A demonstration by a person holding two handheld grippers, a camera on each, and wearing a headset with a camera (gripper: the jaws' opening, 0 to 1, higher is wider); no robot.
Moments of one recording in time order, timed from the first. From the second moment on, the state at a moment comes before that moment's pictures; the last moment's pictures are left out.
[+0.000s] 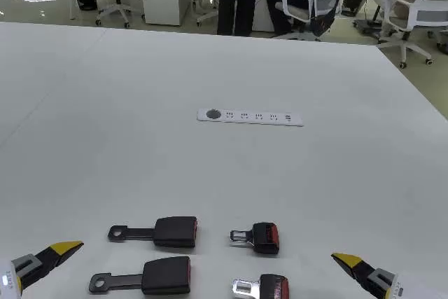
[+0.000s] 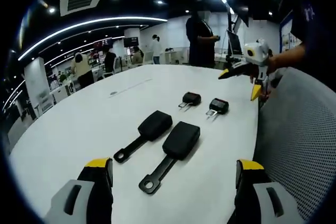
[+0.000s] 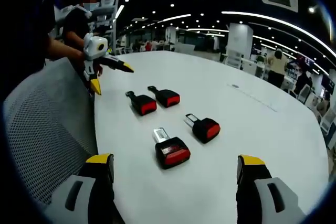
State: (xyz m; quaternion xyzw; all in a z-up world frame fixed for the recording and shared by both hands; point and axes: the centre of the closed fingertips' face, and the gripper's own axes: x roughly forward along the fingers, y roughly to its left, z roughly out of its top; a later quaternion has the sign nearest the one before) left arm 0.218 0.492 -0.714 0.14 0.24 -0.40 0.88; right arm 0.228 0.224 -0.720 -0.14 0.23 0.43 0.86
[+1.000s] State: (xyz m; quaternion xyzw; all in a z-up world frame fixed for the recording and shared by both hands) left arm 0.219 0.496 -0.714 0.14 0.24 -0.39 0.88; right arm 0.226 0.227 -0.714 -0.15 0.23 0.43 0.86
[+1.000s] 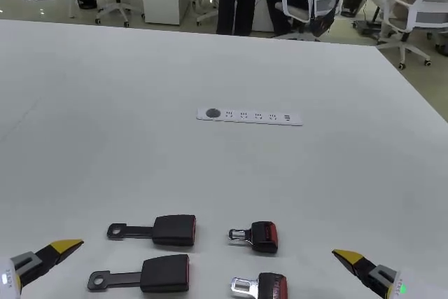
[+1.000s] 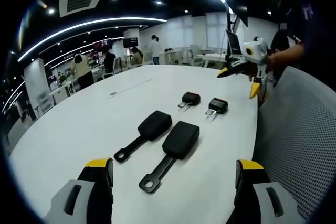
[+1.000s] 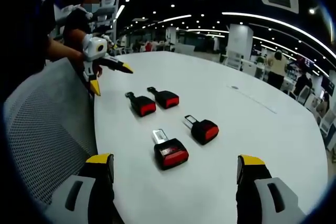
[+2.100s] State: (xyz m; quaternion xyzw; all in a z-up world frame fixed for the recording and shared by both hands) left arm 0.219 0.499 -0.715 0.14 0.24 -0.40 0.87; right arm 0.230 0.217 -0.713 -0.16 0.23 0.43 0.86
